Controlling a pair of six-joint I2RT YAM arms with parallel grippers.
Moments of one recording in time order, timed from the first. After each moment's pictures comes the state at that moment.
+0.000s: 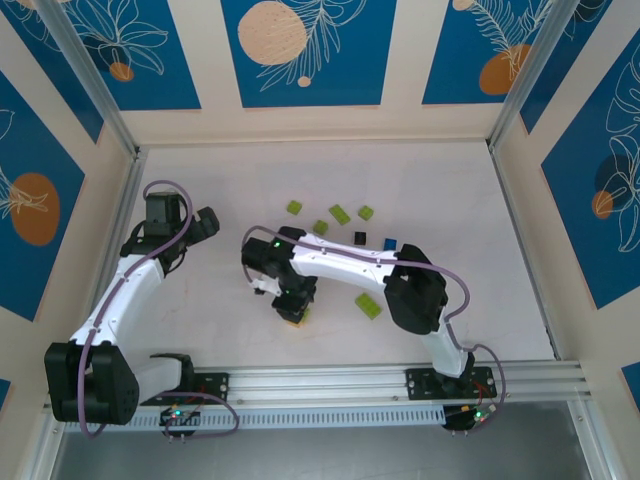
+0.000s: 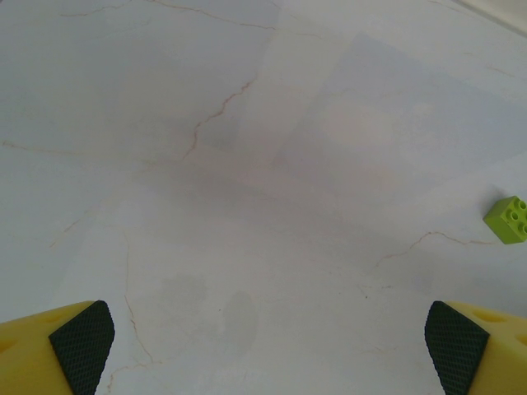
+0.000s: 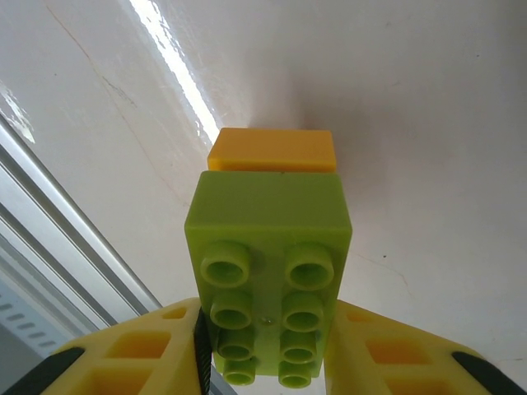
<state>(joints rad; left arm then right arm) -0.05 1.17 0.87 -0.48 -0.07 -0.44 1.12 2.08 1.78 -1.36 -0.07 -0.05</state>
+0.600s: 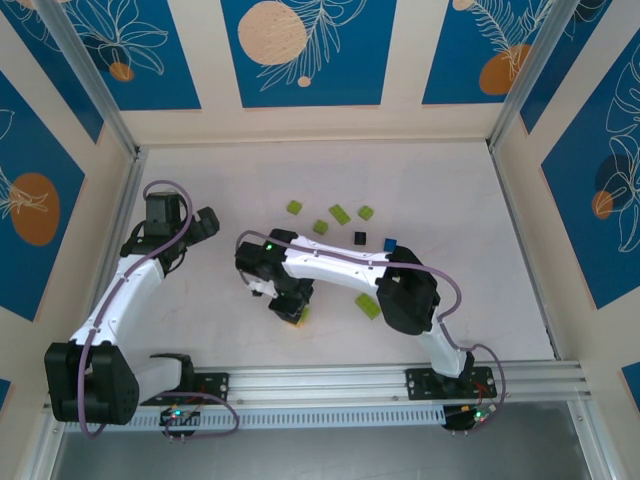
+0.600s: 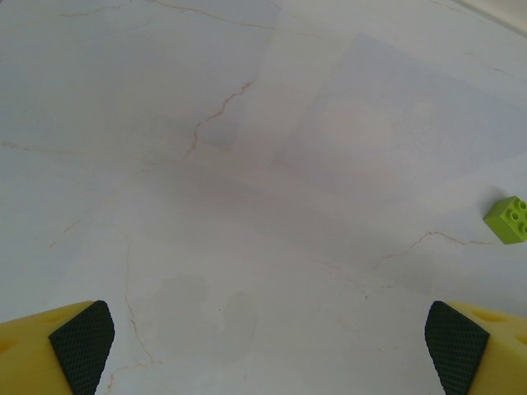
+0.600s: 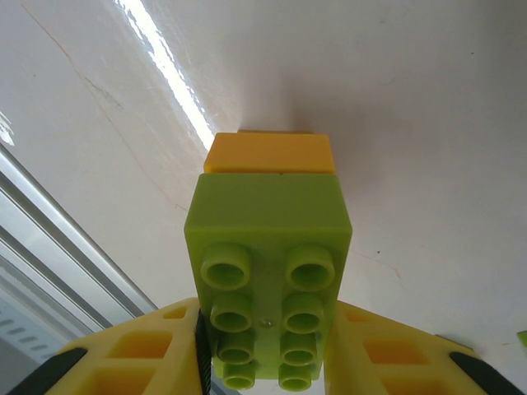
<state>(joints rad) -0.05 1.17 0.87 -0.48 -0.07 -0.44 1.14 2.13 1.84 -1.41 -0.03 -0.02</state>
